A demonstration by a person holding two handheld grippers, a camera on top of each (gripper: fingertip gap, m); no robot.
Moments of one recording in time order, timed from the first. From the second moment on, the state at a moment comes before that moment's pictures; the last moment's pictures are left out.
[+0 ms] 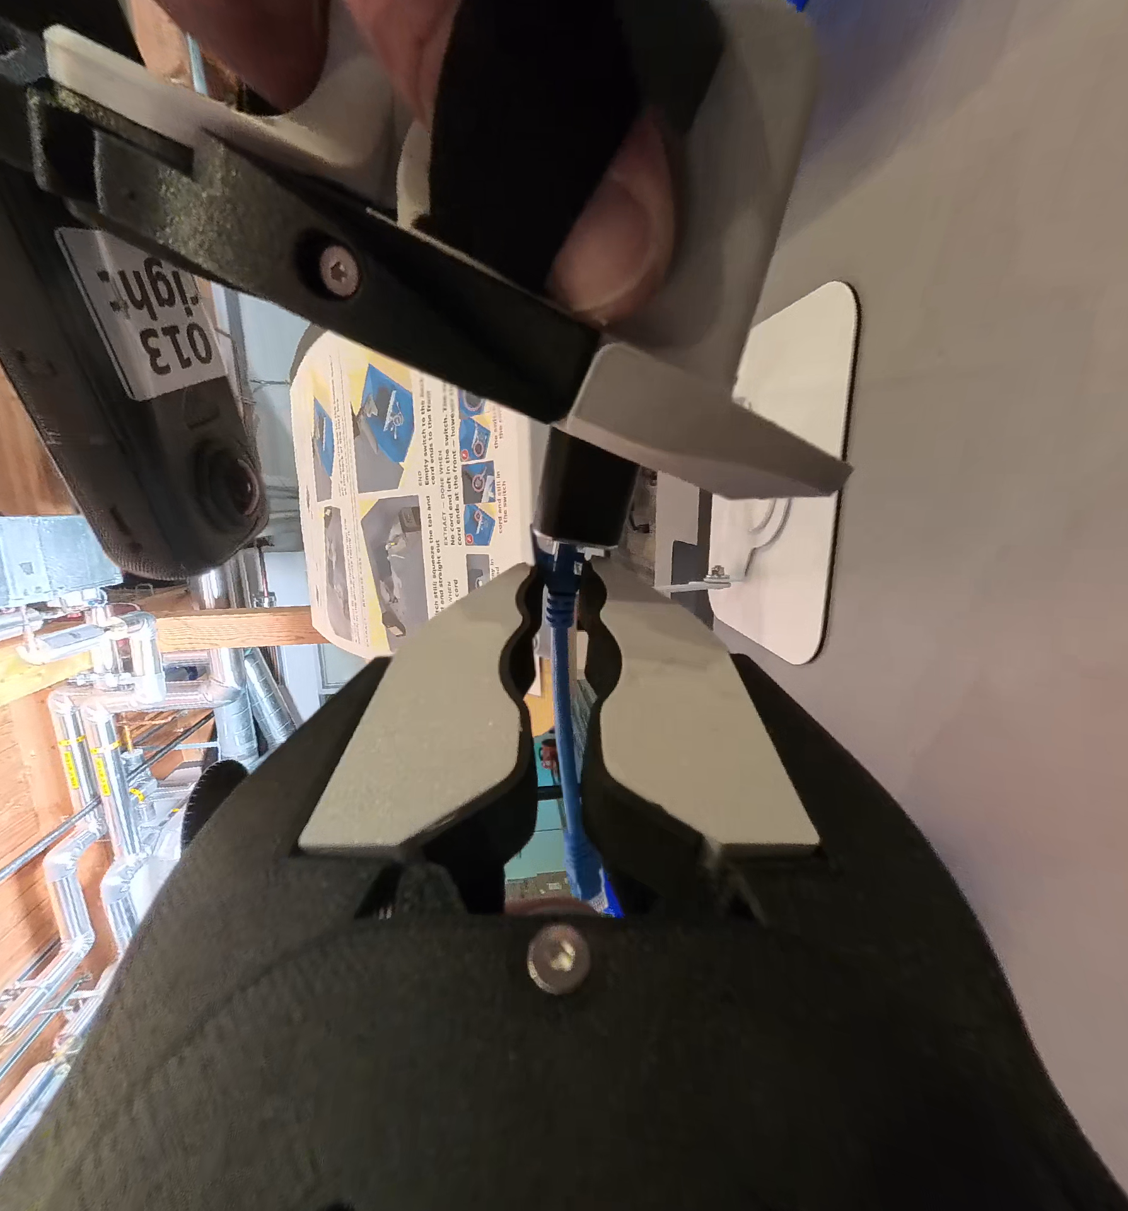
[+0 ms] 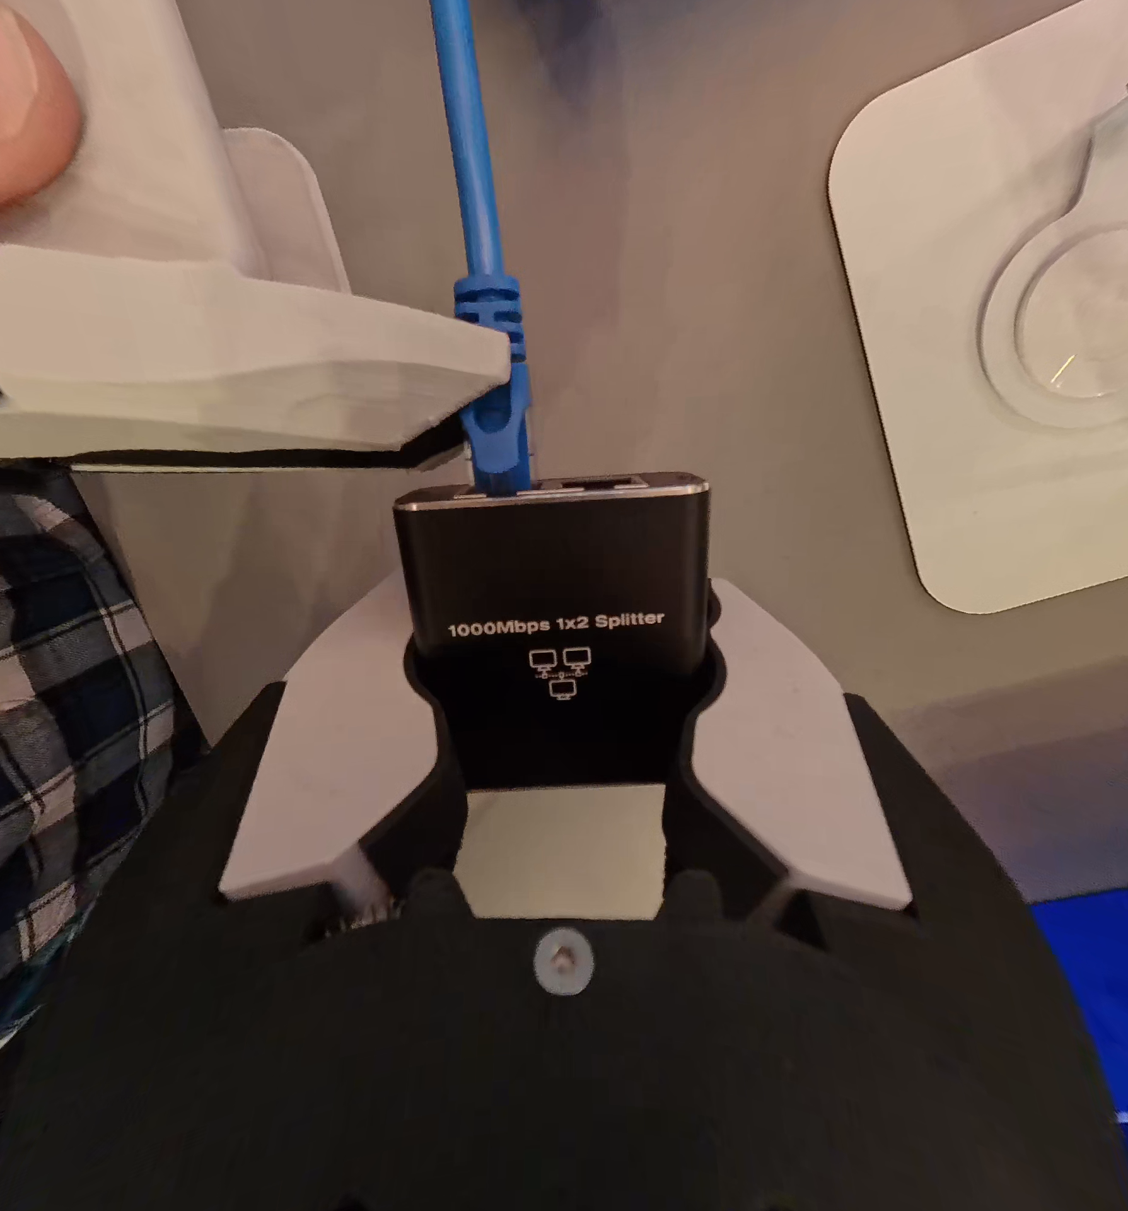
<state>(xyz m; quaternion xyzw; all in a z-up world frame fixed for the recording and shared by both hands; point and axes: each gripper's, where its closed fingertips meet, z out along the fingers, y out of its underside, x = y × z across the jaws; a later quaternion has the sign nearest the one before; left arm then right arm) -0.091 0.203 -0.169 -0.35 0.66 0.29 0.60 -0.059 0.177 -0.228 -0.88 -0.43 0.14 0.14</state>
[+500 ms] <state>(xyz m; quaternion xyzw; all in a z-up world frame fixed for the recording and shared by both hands) -0.093 0.206 -0.171 -0.36 0.67 0.29 0.59 -0.060 0.177 -0.228 -0.88 -0.44 0.13 0.14</state>
